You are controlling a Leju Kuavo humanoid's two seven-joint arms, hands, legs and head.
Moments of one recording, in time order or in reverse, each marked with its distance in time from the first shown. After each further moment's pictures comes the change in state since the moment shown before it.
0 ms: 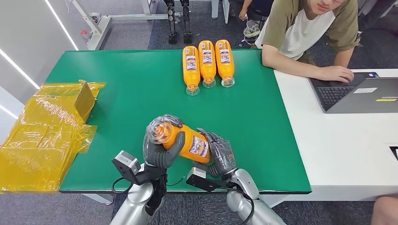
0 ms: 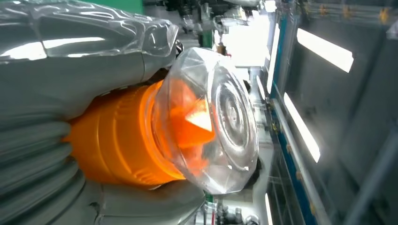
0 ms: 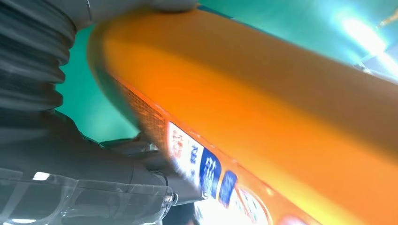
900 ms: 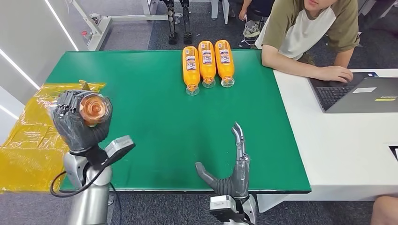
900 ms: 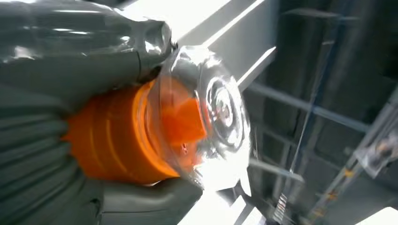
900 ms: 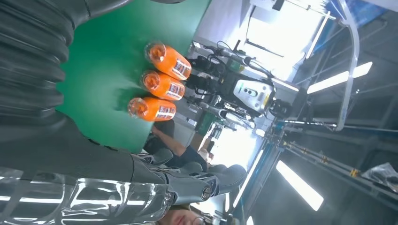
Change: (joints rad) left arm -0.071 0.047 0.517 -0.222 -1.133 0.636 0.089; right arm 0.369 0.098 -0.121 -0.590 -0.289 -0.118 -0.235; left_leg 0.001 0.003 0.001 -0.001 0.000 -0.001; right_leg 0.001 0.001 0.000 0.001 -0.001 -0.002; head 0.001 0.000
